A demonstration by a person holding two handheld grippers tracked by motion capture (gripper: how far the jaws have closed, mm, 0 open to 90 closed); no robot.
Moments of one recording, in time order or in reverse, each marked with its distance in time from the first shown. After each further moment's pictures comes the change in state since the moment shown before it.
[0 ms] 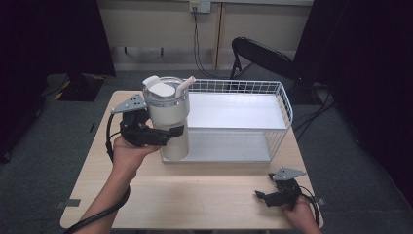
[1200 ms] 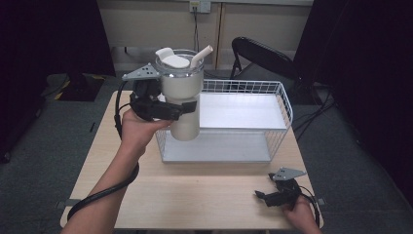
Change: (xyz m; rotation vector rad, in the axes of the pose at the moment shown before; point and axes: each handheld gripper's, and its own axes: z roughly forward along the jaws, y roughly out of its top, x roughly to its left) left arm -0.004 0.065 0.019 0.009 -0.020 0.021; right arm 0.000 0.000 0.000 -0.002 -0.001 0.000
